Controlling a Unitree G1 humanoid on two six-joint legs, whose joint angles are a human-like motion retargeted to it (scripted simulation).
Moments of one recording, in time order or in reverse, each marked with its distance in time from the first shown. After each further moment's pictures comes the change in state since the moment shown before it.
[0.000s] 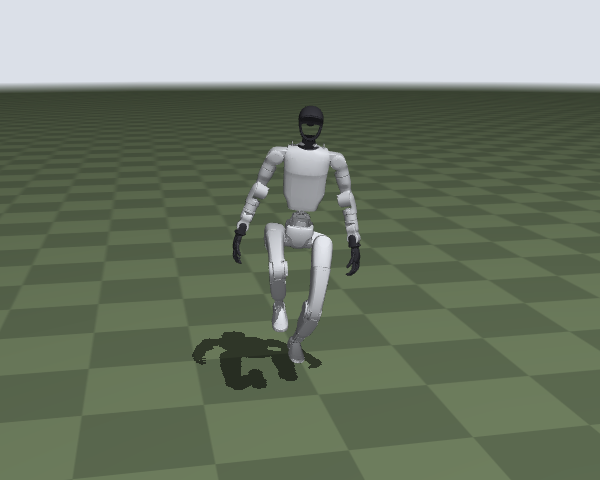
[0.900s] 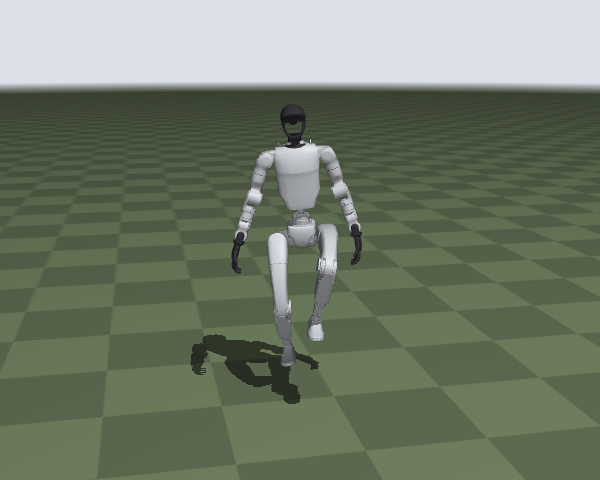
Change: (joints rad) left arm 0.031 -0.067 0.227 0.055 -0.088 0.025 -0.131; right arm -0.082 -0.035 -0.202 0.032 -0.010 0.052 -0.069; waist 0.124 0.008 -0.005; left_leg -0.962 0.072 0.042 0.700 0.238 -0.018; right_leg 0.943 0.035 0.145 -1.055 -0.200 0.087
